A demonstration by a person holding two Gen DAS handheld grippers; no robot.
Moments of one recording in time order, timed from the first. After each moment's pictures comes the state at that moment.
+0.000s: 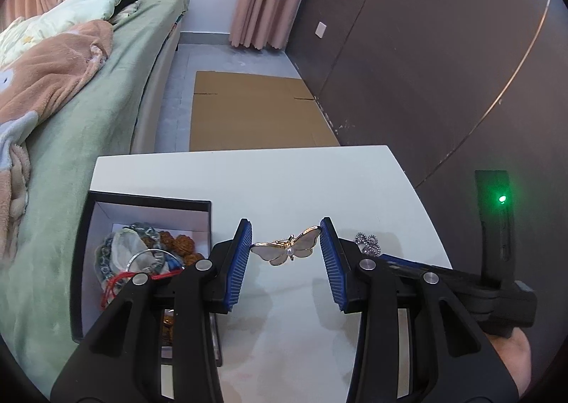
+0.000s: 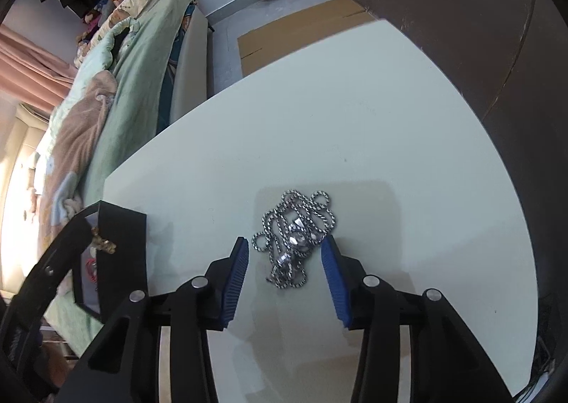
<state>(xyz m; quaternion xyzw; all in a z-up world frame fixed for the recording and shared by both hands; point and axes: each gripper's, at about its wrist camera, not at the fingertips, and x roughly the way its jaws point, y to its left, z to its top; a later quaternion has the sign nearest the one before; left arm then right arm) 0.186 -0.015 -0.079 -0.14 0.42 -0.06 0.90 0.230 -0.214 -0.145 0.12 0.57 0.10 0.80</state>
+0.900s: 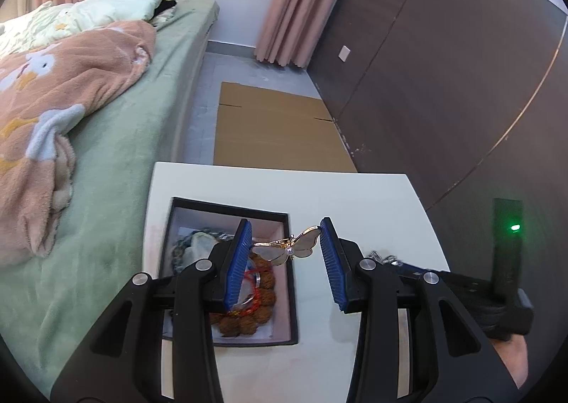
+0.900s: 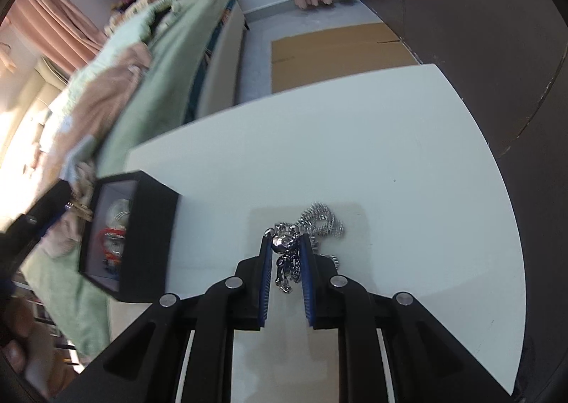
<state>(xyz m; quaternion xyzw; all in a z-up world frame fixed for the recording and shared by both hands) 0.157 0.047 -0.061 -0.18 0.39 -0.02 0.90 0.209 -0.192 -0.109 0.08 0.54 0.17 0.82</state>
